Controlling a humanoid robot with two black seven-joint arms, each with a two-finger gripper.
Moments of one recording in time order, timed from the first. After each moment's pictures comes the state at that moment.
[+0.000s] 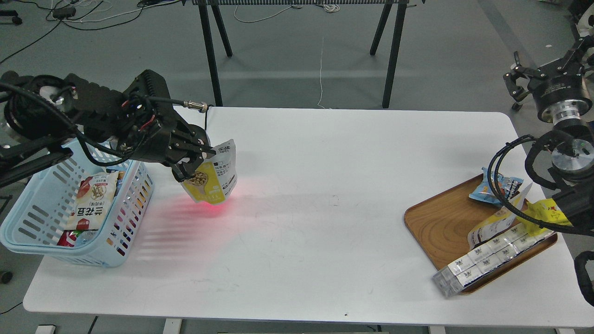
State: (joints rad) left arm -1.26 0.83 -0.07 -1.43 2.18 -0.43 -0.49; right arm 0.86 -0.37 0.76 0.32 0.27 0.49 0.35
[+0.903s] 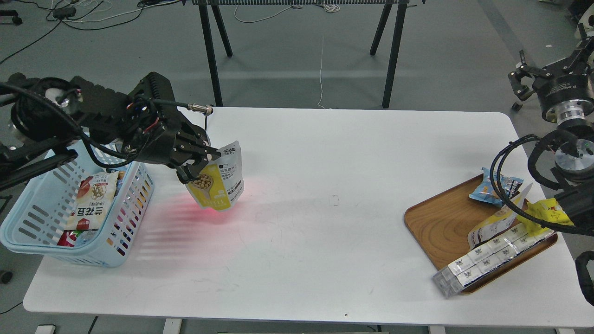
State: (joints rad) left arm -1.26 0.81 -0.07 -1.43 2.18 -0.41 -0.49; right arm 0.85 -0.37 0.78 0.32 0.27 0.49 0.35
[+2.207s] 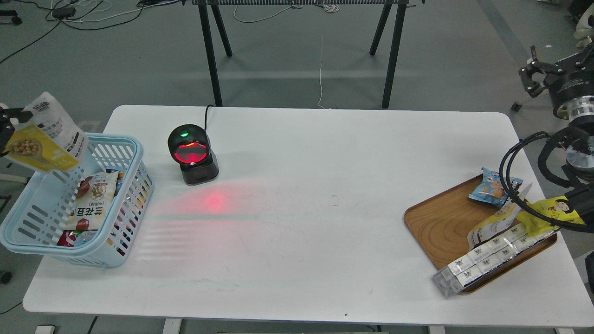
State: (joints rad) left arm -1.27 1.51 0.05 -1.46 2.18 -0.03 -0.49; right arm 0.86 -0.40 0.77 0.32 0.27 0.49 0.35
